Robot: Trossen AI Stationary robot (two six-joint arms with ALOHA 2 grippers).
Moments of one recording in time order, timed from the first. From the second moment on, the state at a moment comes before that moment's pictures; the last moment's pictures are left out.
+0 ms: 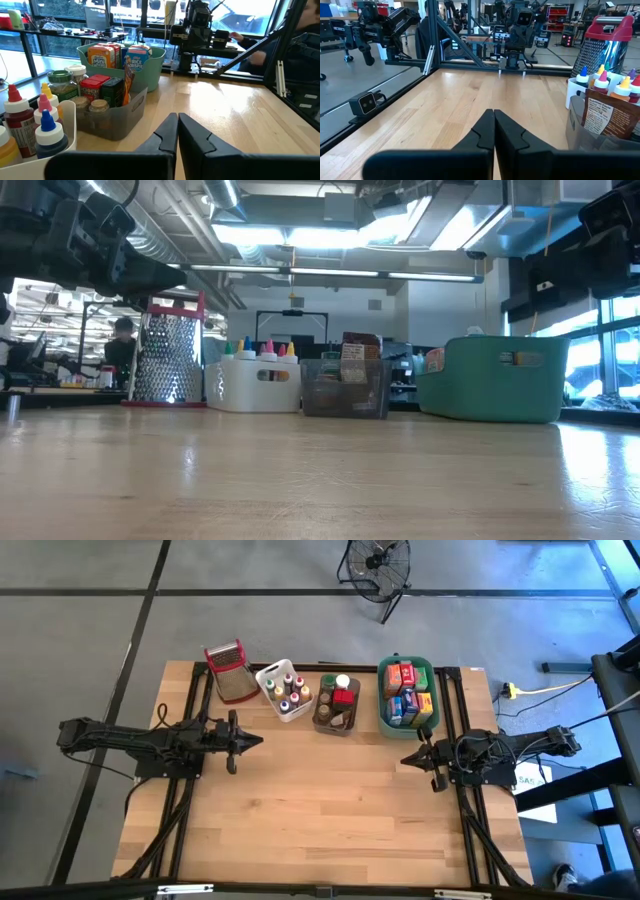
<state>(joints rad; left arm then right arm) 0.03 0.39 0.01 0.33 -0.11 -0.11 0.19 0.07 0.01 0.00 0.00 0.00</state>
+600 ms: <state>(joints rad) 0.03 0.39 0.01 0.33 -0.11 -0.11 0.19 0.07 0.01 0.00 0.00 0.00</state>
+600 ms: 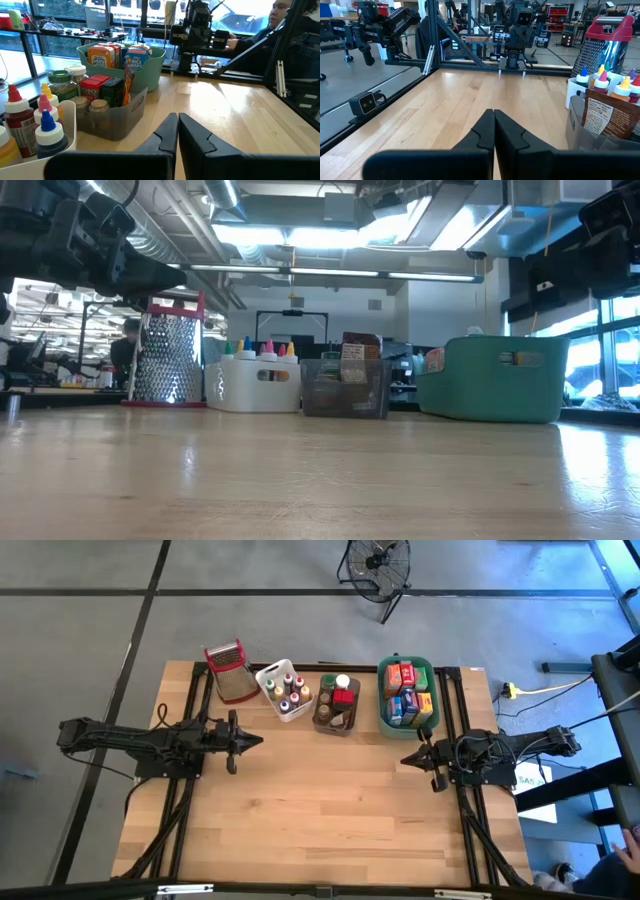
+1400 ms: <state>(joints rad) 0.03 0.39 0.01 0.33 -0.11 -0.11 0.19 0.07 0.01 0.00 0.00 0.00</state>
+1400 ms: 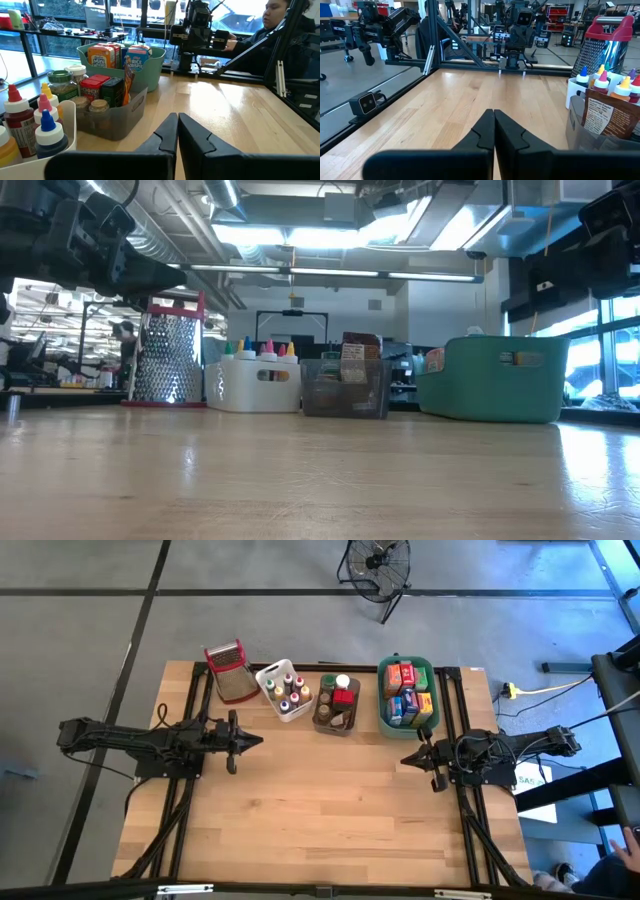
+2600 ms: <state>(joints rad) 0.03 0.39 0.01 0.33 -0.11 -0.11 0.19 0.07 0.01 0.00 0.00 0.00</state>
